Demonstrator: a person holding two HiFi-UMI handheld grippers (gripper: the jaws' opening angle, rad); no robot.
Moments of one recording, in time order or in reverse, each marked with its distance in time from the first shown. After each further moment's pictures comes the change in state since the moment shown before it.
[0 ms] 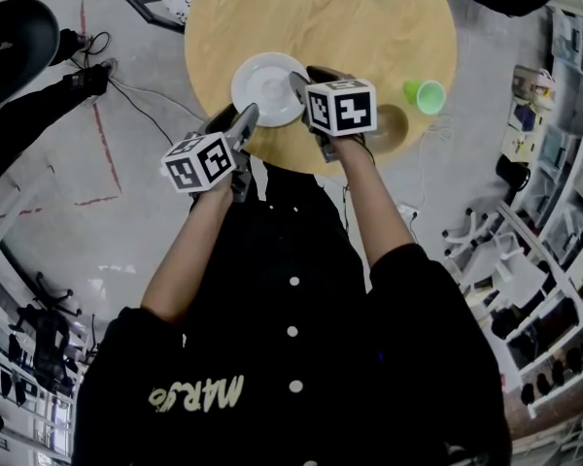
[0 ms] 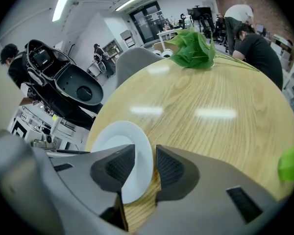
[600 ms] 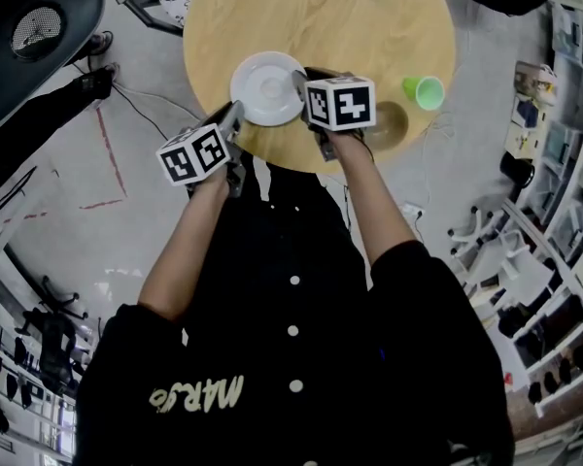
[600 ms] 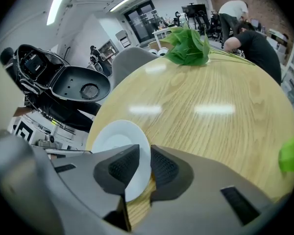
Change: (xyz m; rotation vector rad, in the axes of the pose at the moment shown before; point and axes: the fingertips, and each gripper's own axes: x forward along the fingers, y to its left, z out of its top) left arm 0.001 0.011 0.006 -0.011 0.034 0.061; right arm -0.005 -0.006 -0.003 0.051 0.007 -0.005
